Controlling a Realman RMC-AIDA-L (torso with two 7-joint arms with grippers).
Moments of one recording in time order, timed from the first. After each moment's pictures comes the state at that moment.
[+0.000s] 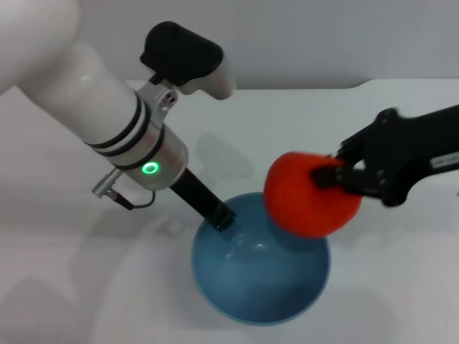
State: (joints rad) left arm -0.75 -2.08 1.62 1.20 2.41 1.45 -2.75; right arm 0.45 2.07 -1.13 -1.65 -2.00 -1.80 2.19
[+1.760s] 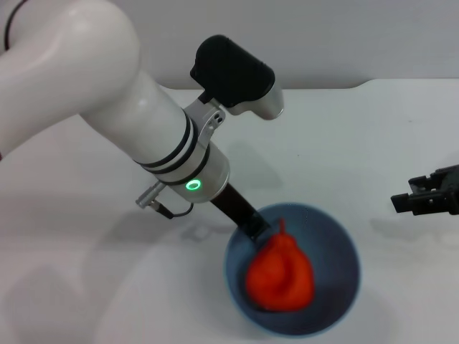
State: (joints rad) left arm -0.78 -2.08 1.81 1.15 2.35 1.27 -2.76; right arm 0.38 2.07 -0.94 -1.47 -2.30 -1.74 2.27
